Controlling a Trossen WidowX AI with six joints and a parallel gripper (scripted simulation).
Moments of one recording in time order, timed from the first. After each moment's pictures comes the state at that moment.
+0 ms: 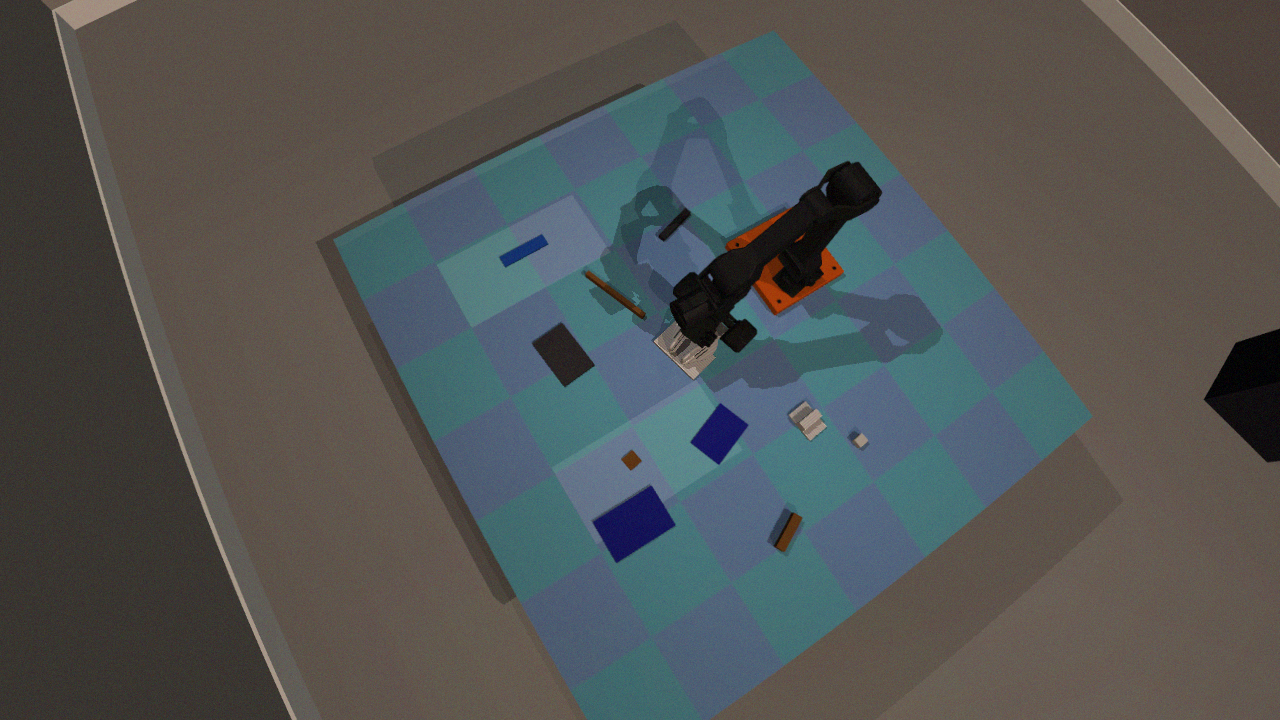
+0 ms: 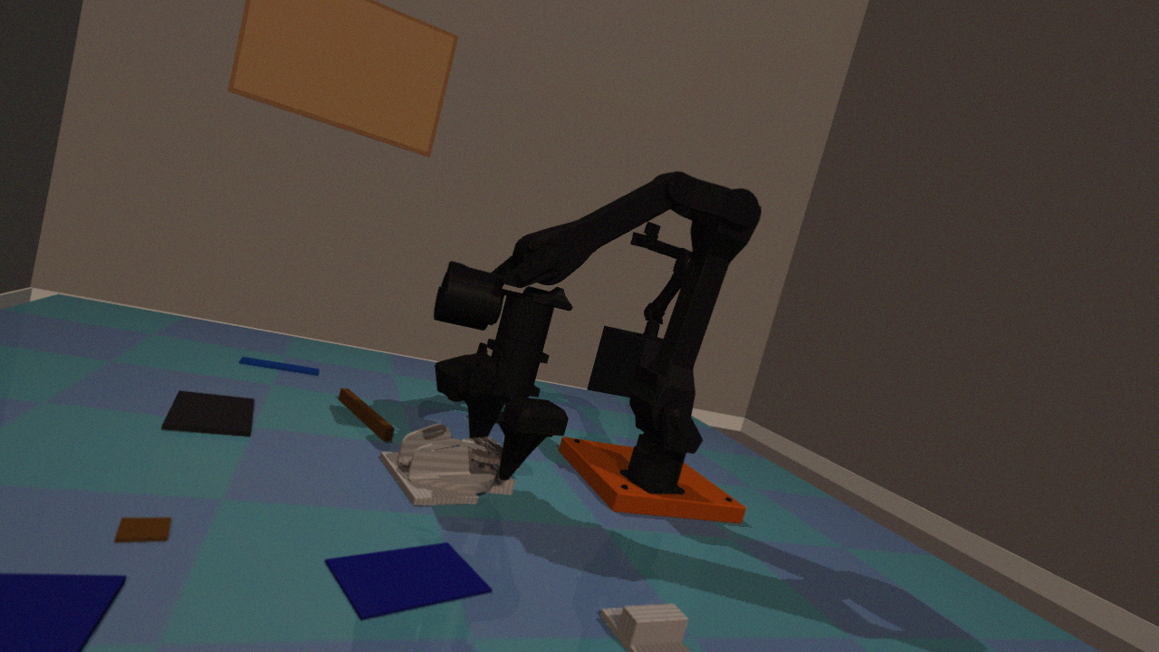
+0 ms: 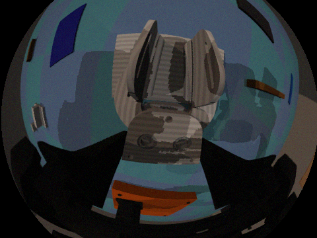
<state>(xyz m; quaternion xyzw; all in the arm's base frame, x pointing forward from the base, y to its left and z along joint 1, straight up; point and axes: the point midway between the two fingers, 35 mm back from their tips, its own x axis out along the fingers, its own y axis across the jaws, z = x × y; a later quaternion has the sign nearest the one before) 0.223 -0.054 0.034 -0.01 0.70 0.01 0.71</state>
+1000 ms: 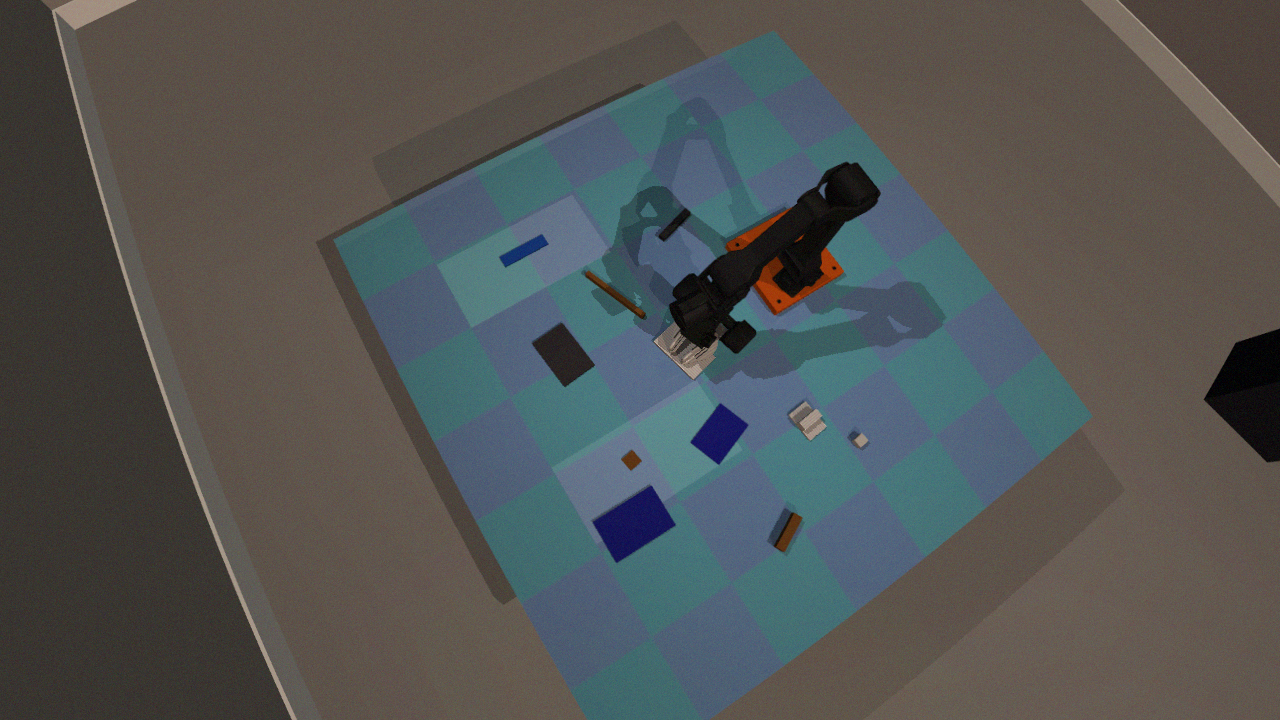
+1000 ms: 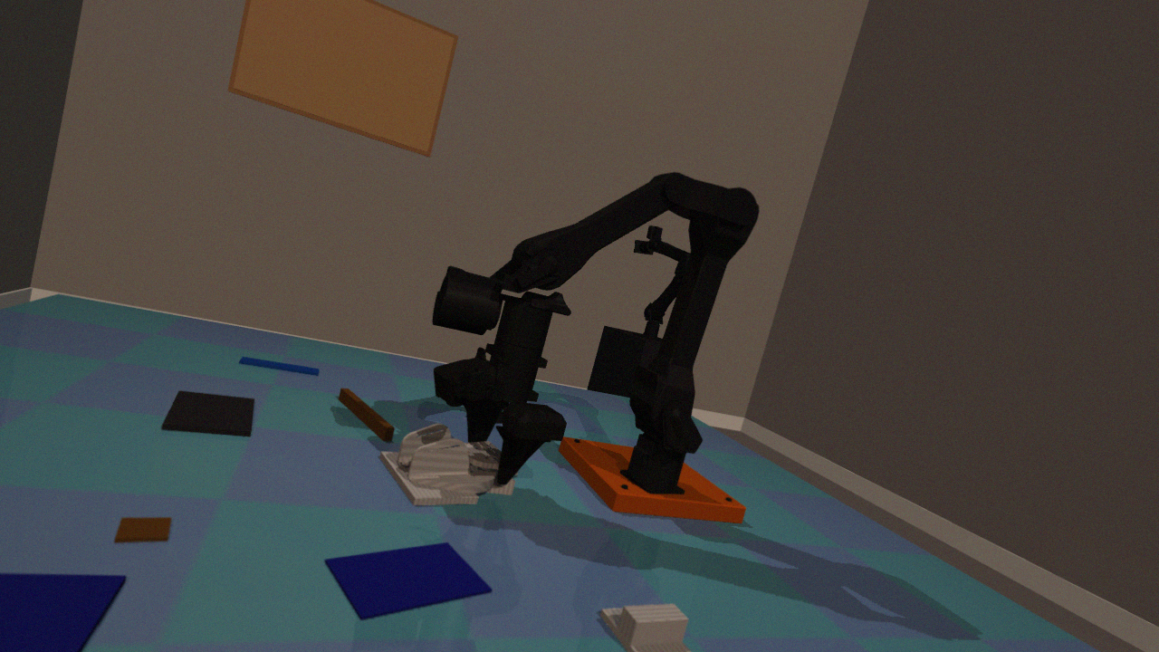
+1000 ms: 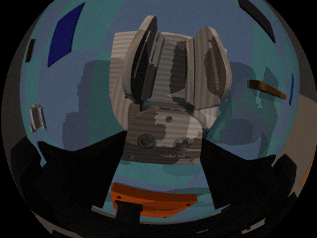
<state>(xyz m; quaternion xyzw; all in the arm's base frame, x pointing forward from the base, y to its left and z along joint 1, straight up) 0.223 -0.054 0.028 -0.01 0.70 0.01 0.71</state>
